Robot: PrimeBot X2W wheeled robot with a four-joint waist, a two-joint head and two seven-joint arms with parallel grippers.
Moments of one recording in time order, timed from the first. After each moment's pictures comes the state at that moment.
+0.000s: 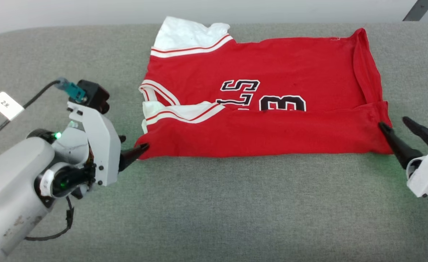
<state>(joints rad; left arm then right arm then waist) -0.94 0.83 -1.04 0.21 -1.30 0.04 0.51 -0.43 -0.59 0.28 0.22 0.81 0.13 0.23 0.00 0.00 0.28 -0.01</state>
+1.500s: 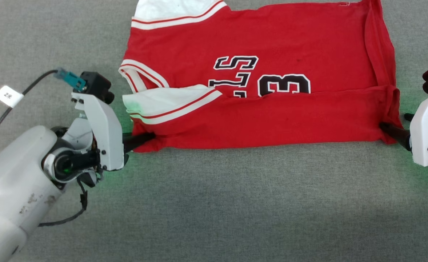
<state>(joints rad) -0.95 0.70 -1.00 0.42 -1.45 -0.10 0.55 -0.73 -0.66 0.50 0.35 0.78 0.13 0.74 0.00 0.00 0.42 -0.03</state>
